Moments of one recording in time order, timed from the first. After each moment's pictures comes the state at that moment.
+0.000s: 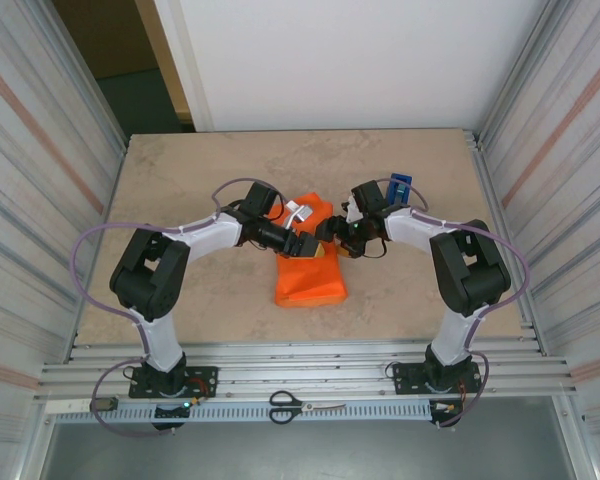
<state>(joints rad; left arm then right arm) -0.54 1.84 1.15 -0.28 1.02 -0.28 0.42 1.80 1.07 -0.34 -0.55 0.71</state>
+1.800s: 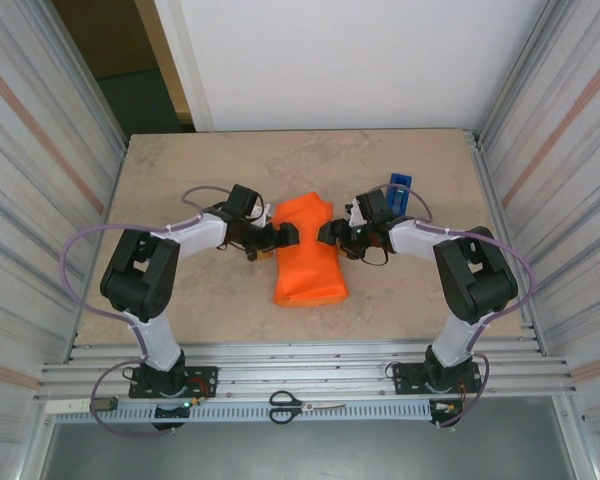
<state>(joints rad) -0.44 1.79 1.08 -0.35 0.56 -0.56 0.42 1.74 0.93 -0.13 -0.54 0.78</state>
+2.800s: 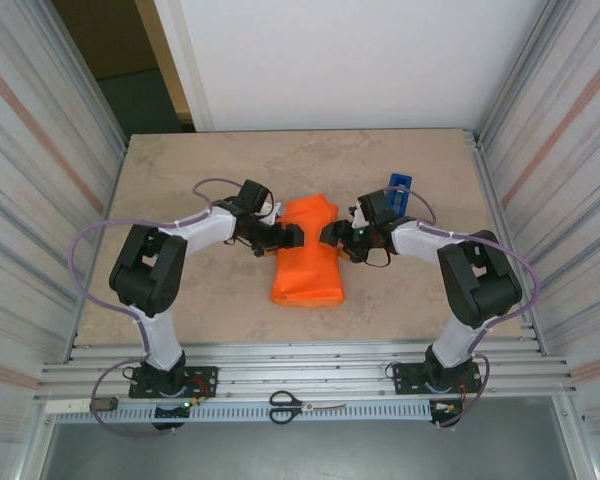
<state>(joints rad) -0.48 1.86 1.19 -0.46 0.53 -0.46 0.41 1.71 0.94 -0.20 -0.53 0.82</state>
